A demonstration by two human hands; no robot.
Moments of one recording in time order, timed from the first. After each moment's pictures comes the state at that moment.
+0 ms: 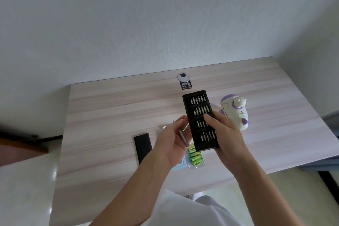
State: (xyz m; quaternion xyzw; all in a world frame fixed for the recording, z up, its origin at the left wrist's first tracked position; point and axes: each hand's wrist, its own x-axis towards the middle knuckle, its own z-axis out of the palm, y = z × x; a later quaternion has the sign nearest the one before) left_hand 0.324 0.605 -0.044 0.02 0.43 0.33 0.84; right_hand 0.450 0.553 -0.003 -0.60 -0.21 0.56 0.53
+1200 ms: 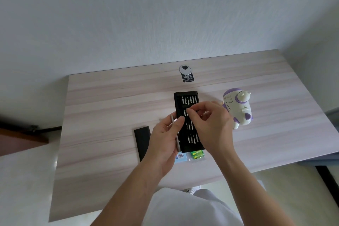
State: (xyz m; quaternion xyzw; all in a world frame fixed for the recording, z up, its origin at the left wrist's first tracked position) left_hand 0.300 0.584 -0.034 0.23 0.44 0.36 0.79; right_hand 0.423 0.573 -0.018 -0.77 -0.44 0.22 0.41
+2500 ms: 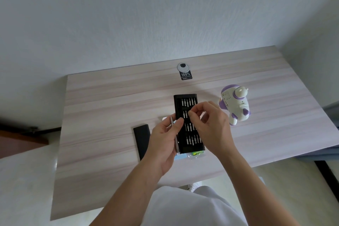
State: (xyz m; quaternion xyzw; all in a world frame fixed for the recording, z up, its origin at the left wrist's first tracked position) left_hand 0.299 0.576 -0.042 0.22 0.46 0.34 0.79; right_hand 0.433 0.560 -0.032 -0.72 -0.51 0.24 0.40
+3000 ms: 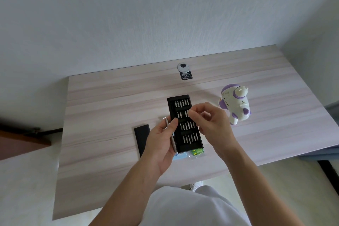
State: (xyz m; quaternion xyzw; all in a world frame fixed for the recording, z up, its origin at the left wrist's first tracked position) left_hand 0.296 0.577 -0.050 0.19 0.47 0.34 0.79; right_hand 0.443 0.562 -0.038 -0.65 -0.41 0.42 0.48
